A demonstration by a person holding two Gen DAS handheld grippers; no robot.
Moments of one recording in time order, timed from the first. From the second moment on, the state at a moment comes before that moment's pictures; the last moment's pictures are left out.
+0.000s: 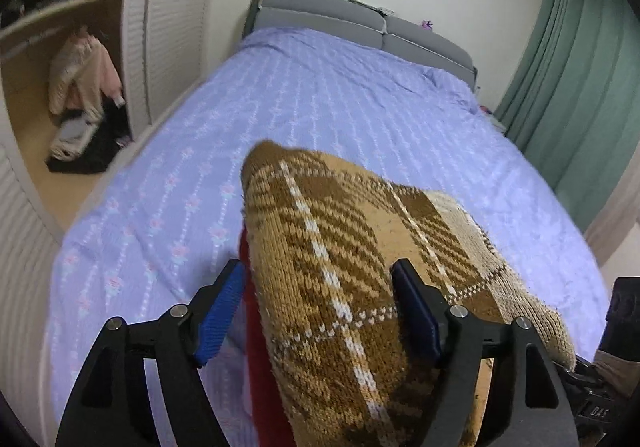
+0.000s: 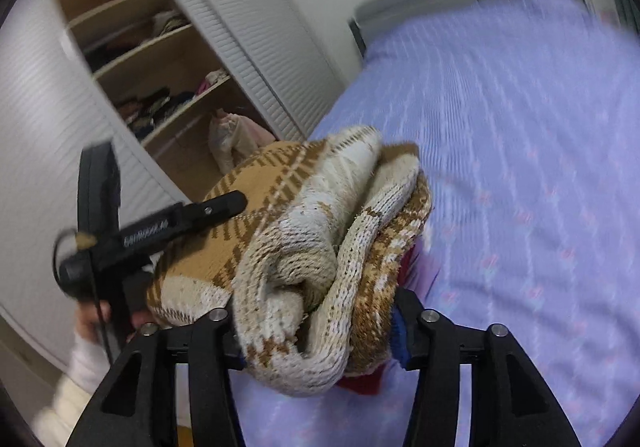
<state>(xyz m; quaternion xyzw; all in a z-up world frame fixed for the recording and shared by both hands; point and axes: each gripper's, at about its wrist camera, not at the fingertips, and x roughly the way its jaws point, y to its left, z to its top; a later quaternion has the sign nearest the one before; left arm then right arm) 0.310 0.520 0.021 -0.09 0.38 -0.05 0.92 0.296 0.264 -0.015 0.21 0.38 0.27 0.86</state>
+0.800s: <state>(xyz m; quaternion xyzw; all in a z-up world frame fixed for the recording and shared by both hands) 0.120 0.338 0.131 0.06 0.18 0.11 0.98 0.227 0.135 0.055 0.09 0.27 0.24 0.93</state>
